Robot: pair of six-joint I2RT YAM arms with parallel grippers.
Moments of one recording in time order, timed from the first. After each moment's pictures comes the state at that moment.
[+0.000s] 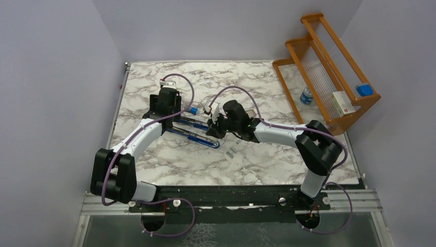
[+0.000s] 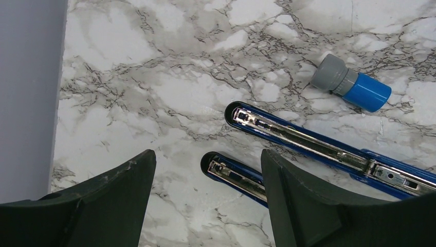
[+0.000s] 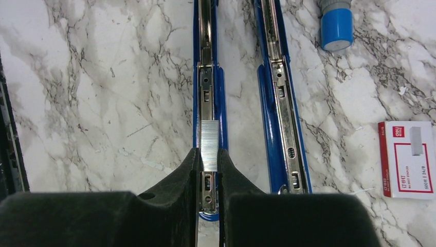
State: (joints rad) left arm -0.27 1.38 0.89 -0.23 -0.44 -0.07; right arm 0.84 1.77 1.06 0.18 -0.35 -0.13
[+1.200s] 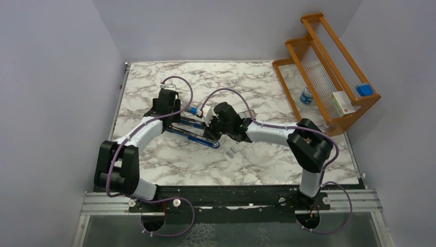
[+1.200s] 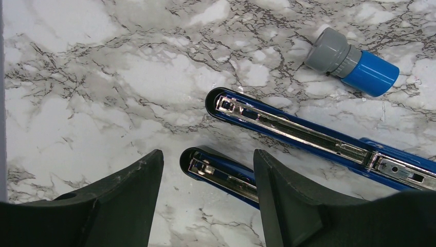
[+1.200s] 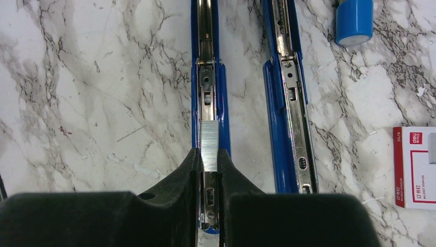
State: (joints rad) left arm -0.23 1.45 0.88 -0.22 -0.33 -0.10; right arm 0.89 1.86 1.15 0.09 -0.27 -0.16
